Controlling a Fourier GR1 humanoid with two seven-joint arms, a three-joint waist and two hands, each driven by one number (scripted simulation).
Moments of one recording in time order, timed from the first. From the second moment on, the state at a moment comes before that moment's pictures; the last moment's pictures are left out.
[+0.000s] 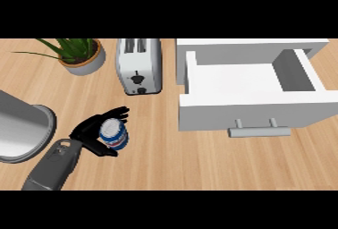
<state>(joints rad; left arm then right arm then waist) -0.57 0.25 0.03 -0.32 -0.10 -0.72 -0.50 0.43 -0.06 -0.70 -2.23 -0.53 0.51 0.20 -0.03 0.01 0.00</state>
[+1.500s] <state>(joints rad) -0.51 0.03 0.26 -0.73 0.25 -0.18 -0.40 0.49 -0.01 -0.75 -2.28 -0.58 0.51 0.24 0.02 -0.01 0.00</state>
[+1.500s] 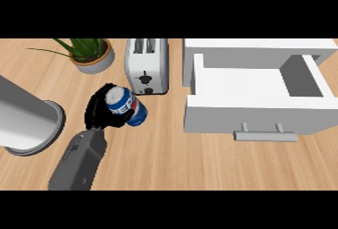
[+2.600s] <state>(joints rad) -0.68 0.00 -0.05 -1.39 0.22 0.35 0.19 0.48 -0.03 -0.72 -2.27 -0.57 0.48 0.23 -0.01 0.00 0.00</state>
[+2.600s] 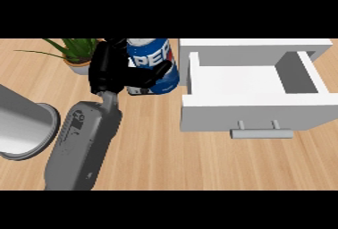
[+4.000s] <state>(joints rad) -1.28 0.00 -0.21 -0.75 0.49 0.60 0.03 0.39 -0.01 -0.68 -2.27 -0.54 0.47 0.27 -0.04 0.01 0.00</state>
